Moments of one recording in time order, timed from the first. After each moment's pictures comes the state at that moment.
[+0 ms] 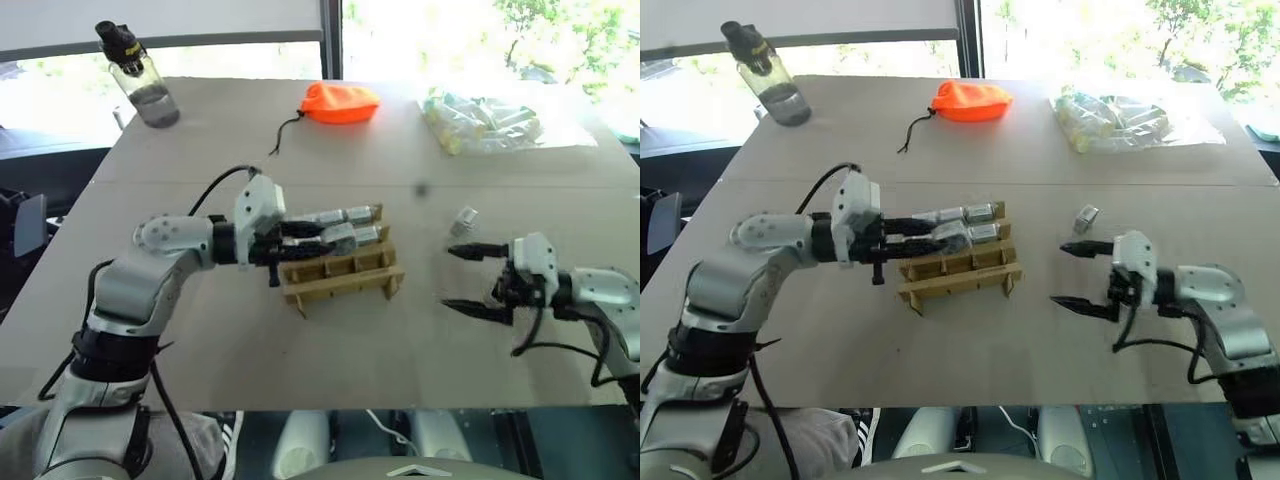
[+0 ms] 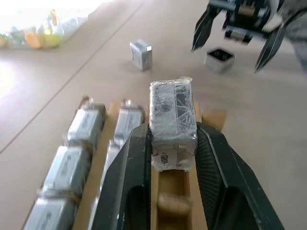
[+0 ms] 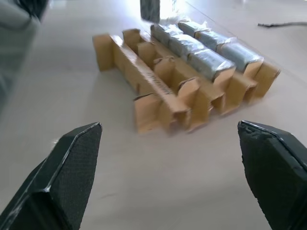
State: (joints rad) left arm -0.39 0.79 -0.02 -0.25 -0.45 0.47 -1.13; right arm -0.12 -0.75 -0.01 -0.02 0.65 0.07 1.26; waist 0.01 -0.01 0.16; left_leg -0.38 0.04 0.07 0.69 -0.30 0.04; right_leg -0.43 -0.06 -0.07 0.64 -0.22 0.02
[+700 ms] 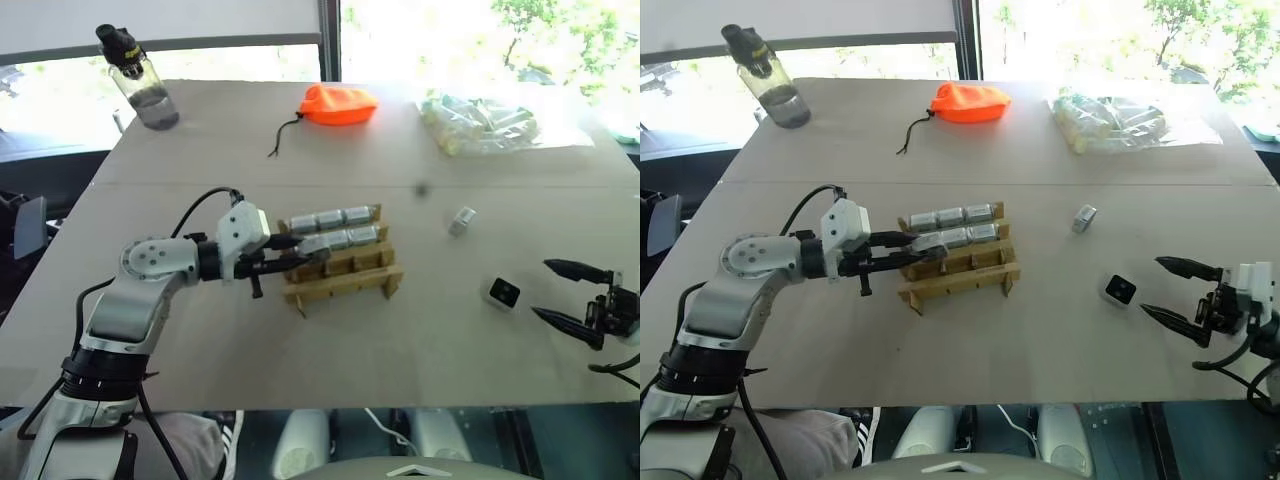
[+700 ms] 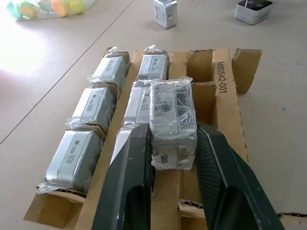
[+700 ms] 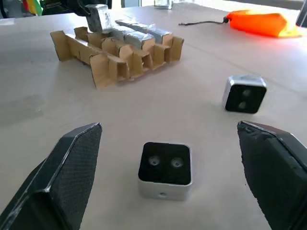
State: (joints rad) left arm -0.33 0.78 -0.01 -0.13 -0.35 0.27 -1.12; right arm -0.08 -0.81 -0.26 0.47 0.75 -0.31 1.55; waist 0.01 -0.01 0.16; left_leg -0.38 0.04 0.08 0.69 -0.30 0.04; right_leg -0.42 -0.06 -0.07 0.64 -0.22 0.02
